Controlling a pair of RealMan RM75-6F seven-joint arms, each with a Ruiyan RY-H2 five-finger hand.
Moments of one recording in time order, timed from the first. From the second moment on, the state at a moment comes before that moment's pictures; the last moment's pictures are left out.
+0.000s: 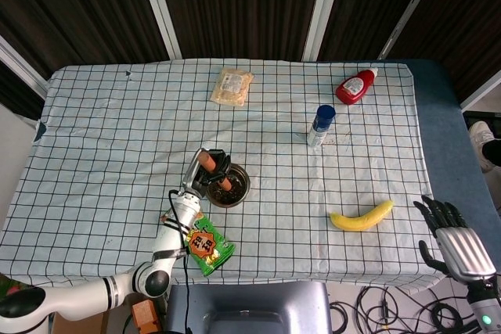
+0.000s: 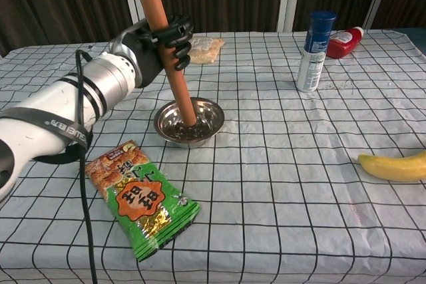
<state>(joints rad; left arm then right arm) -0.76 -1.86 -0.48 -1.36 1.14 0.96 -0.90 0.10 -0.94 -0.06 -1.77 -1.52 1.30 -0.02</state>
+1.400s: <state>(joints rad) -0.83 -1.98 -0.44 -1.11 1.23 0.93 -0.98 0.09 -0.91 -0.05 -1.77 -1.51 1.31 0.03</state>
